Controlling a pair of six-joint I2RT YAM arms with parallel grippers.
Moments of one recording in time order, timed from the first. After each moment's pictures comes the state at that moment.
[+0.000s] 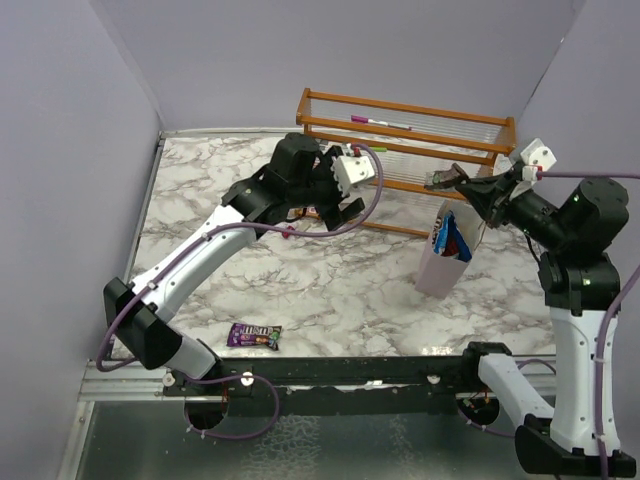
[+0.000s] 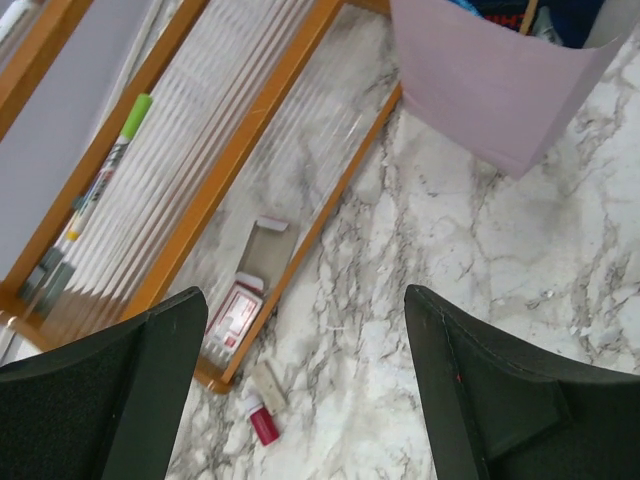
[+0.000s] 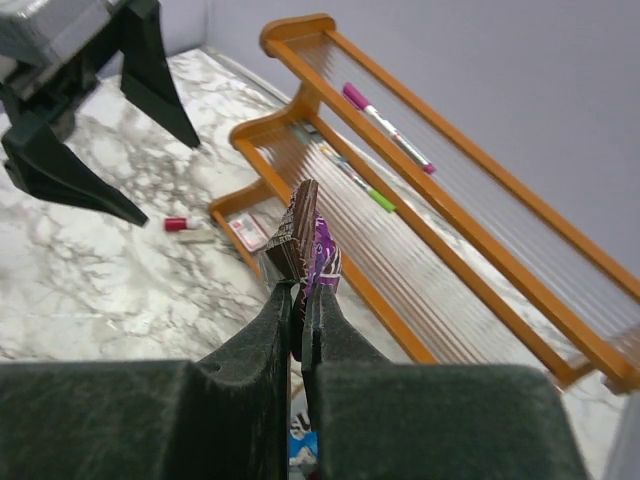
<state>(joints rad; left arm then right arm) -0.72 1.49 1.53 -0.52 0.37 0.42 -0.05 0.84 1.26 -0.48 -0.77 -0.23</state>
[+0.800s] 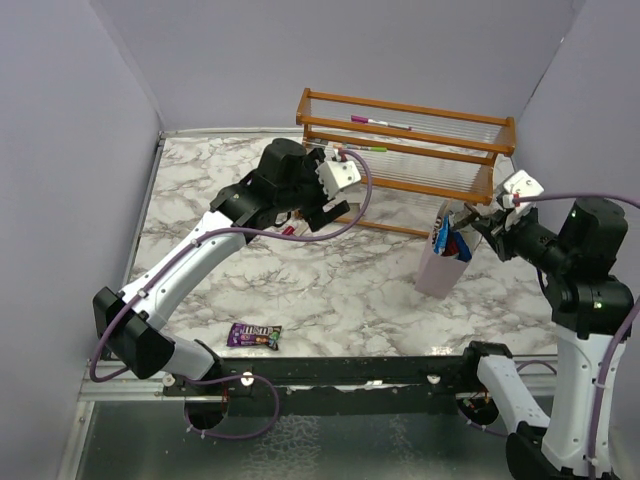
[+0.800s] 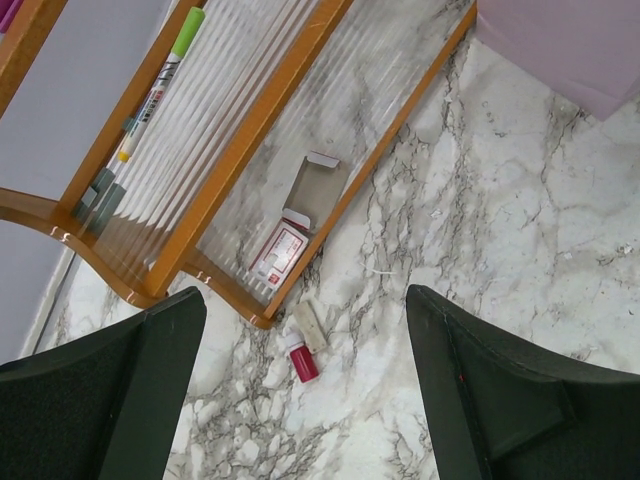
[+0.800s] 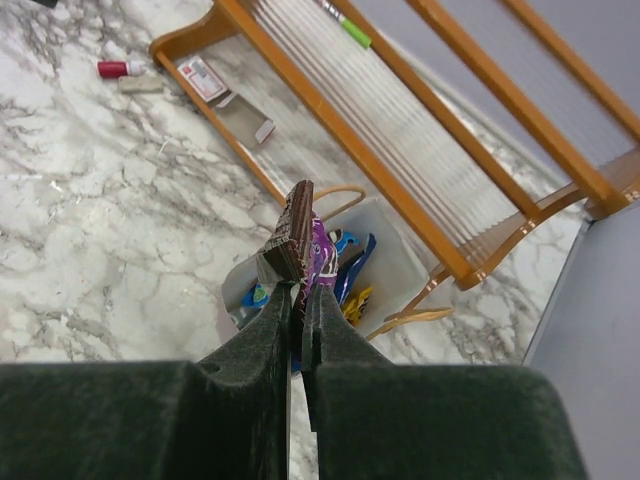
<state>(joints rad) -0.68 1.41 1.45 -0.56 0.24 0.50 -0.12 0.75 1.32 -0.95 -0.61 -0.53</state>
